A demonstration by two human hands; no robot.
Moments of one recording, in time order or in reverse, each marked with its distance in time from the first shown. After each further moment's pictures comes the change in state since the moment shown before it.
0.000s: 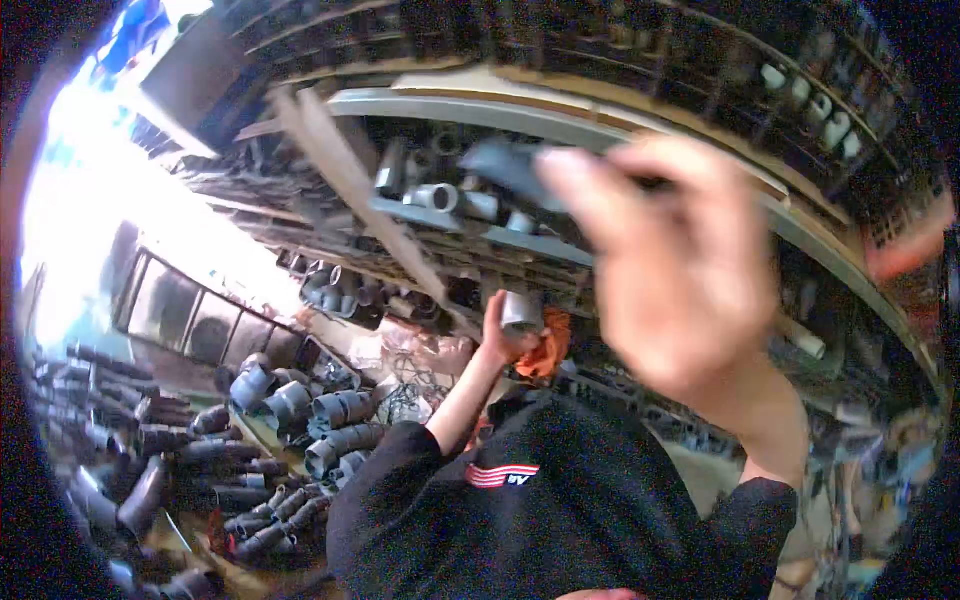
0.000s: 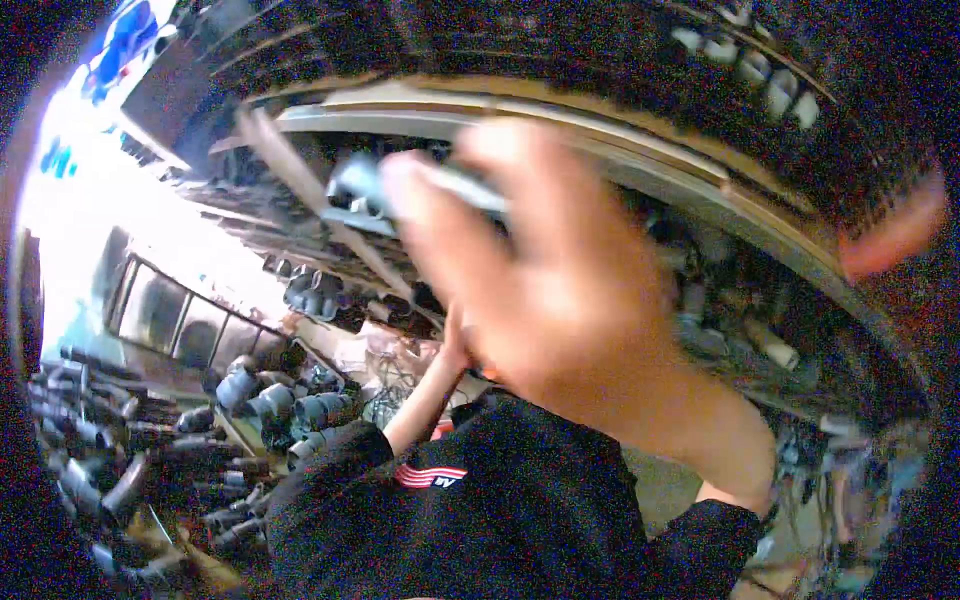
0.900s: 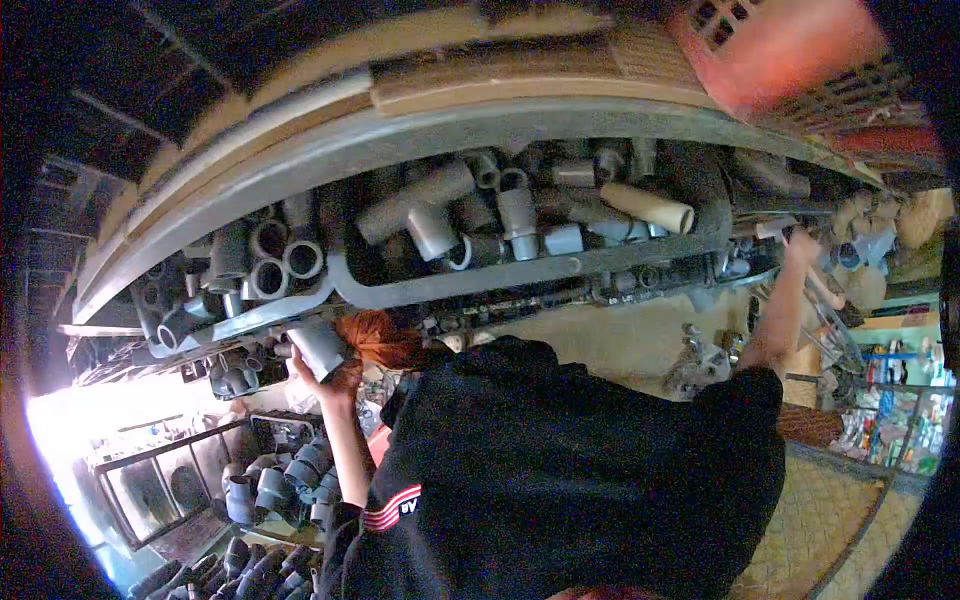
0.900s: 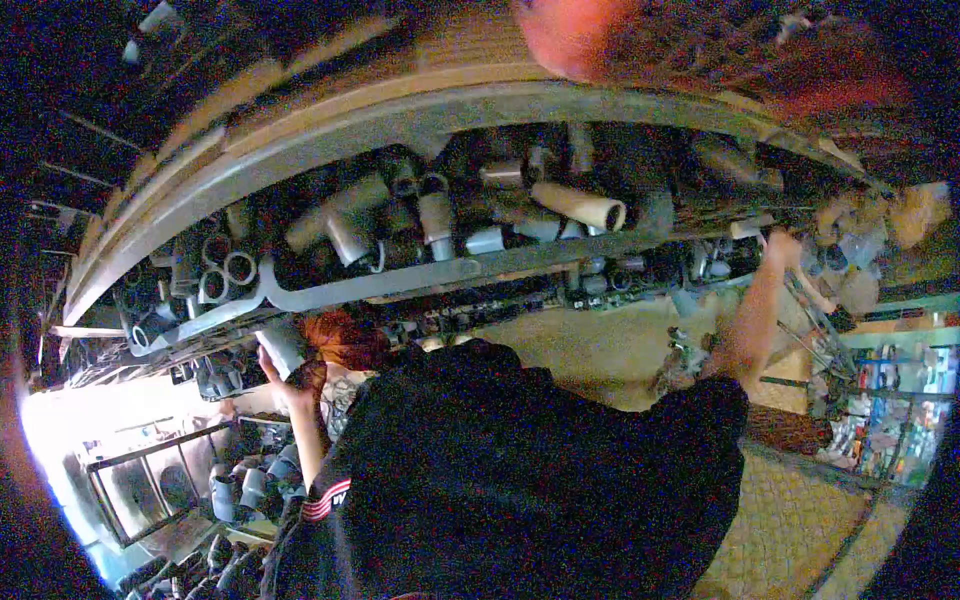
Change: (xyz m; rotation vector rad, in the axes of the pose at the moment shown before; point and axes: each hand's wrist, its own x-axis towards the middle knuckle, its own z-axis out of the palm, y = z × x) left_hand -0.056 -0.006 0.027 0.283 0.062 0.390; right_hand -0.616 0.282 -0.449 -1.579 -0.775 1.415
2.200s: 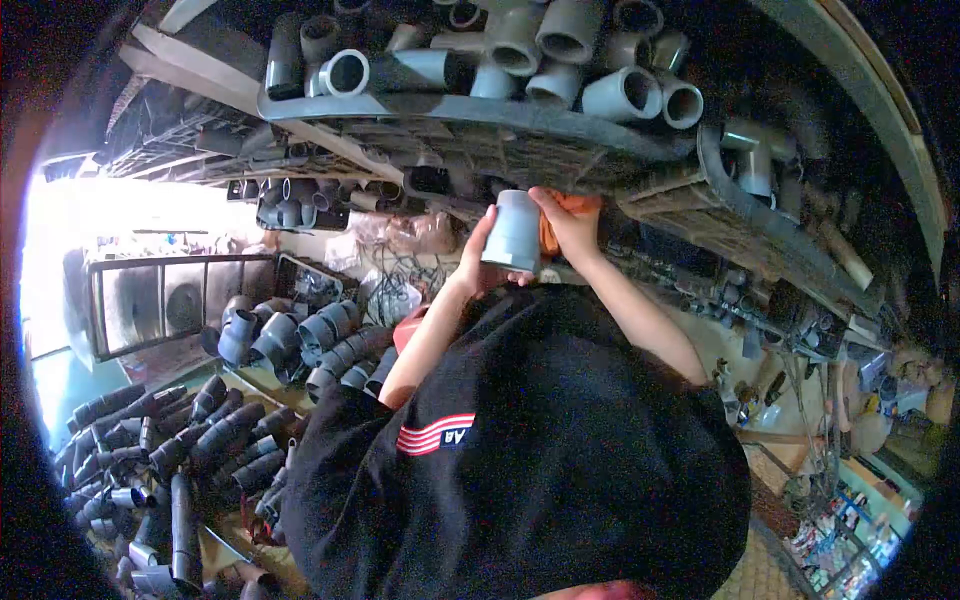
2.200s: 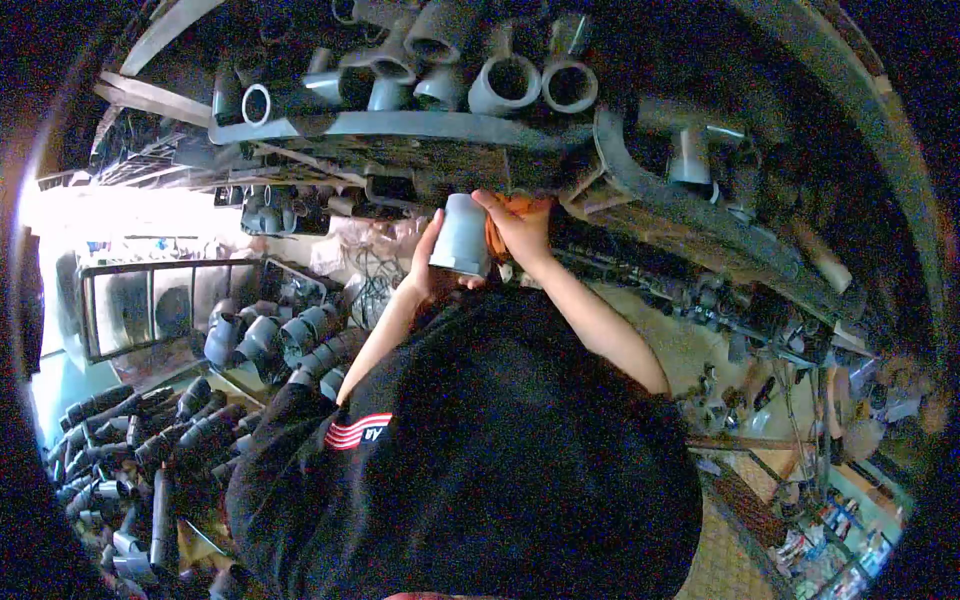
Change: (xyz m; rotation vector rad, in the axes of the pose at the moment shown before) left_hand -0.002 -0.021 -0.019 0.237 -0.200 -0.452; right_hand -0.510 -0.504 -0.356 1.982 -1.129 -0.502
